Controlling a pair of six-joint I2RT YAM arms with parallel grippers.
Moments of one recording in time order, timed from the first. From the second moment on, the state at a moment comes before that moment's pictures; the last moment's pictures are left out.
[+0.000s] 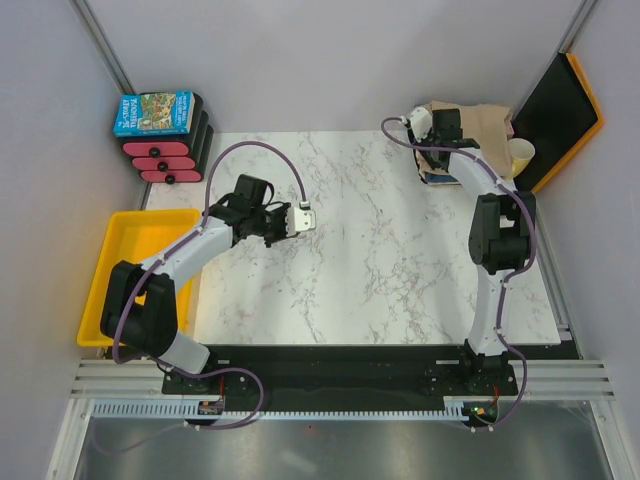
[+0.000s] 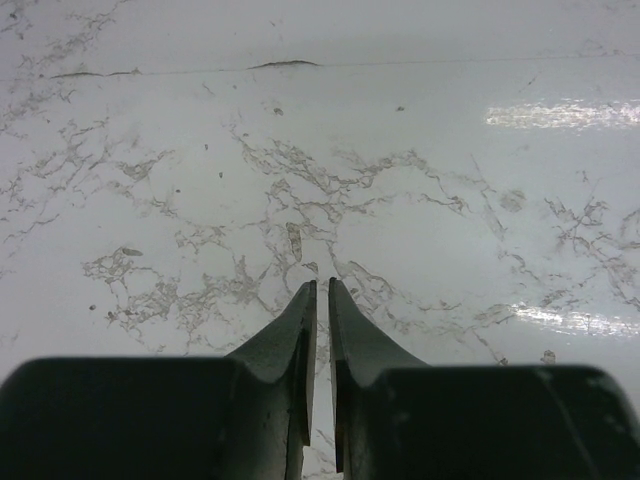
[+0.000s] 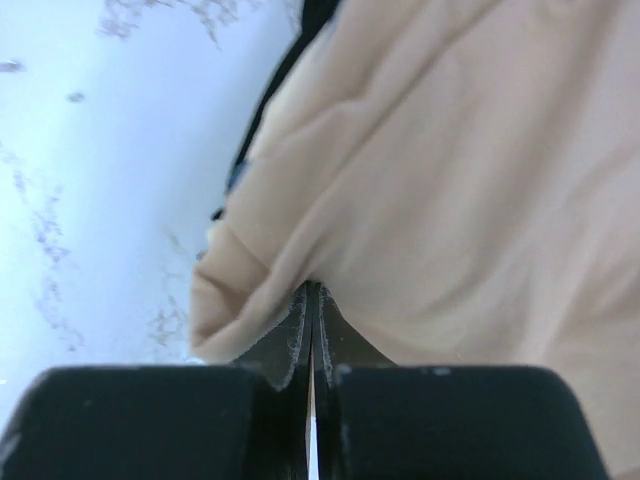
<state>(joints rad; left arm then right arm) -0.38 1.52 1.05 -0.43 0.58 1.05 0.08 2.18 1.84 -0.38 0.07 -0.61</state>
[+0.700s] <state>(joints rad) -0.32 1.40 1.20 -0.30 0.48 0.78 0.15 1.77 1.68 -0.54 -0.08 -0.52</state>
